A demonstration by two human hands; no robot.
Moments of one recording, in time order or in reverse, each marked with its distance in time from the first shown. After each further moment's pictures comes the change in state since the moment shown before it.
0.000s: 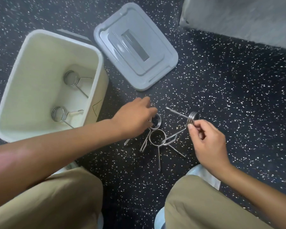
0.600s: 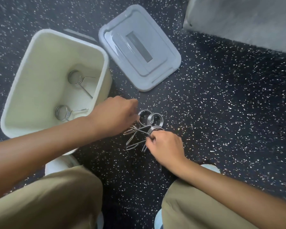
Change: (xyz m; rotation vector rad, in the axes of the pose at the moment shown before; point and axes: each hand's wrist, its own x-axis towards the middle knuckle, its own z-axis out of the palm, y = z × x) left_hand -0.040 -0.026 -0.036 -0.117 0.000 -0.228; right_hand -0.004 -0.047 0.090 -0.361 -0.350 -0.054
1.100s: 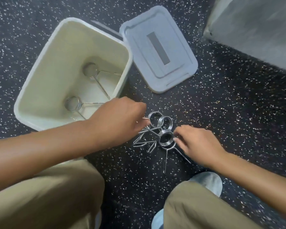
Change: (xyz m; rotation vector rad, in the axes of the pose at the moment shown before) left_hand -0.045 0.001 -0.025 0.000 0.112 0.037; right_hand 0.015 0.029 -0.072 -0.413 -0.212 -0.322
